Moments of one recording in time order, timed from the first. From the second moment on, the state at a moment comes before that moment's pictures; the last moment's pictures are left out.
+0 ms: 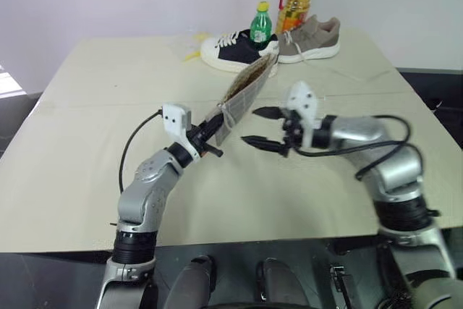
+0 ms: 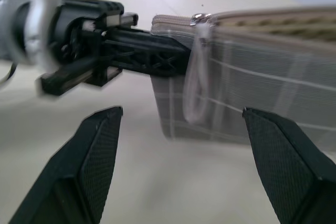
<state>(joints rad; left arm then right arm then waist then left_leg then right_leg) -0.34 0.11 0.03 -0.20 -0.49 0.49 -0.44 -0.58 -0.44 0.15 -0.25 0.34 0.75 0.79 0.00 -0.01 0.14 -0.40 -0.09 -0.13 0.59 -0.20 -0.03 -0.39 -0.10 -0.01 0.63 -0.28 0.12</state>
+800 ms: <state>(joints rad) -0.24 0.26 0.05 -0.26 -0.47 0.48 -0.46 -0.81 -0.50 0.14 0.13 0.11 0.54 0.55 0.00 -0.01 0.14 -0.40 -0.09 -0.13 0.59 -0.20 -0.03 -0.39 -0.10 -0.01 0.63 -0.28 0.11</state>
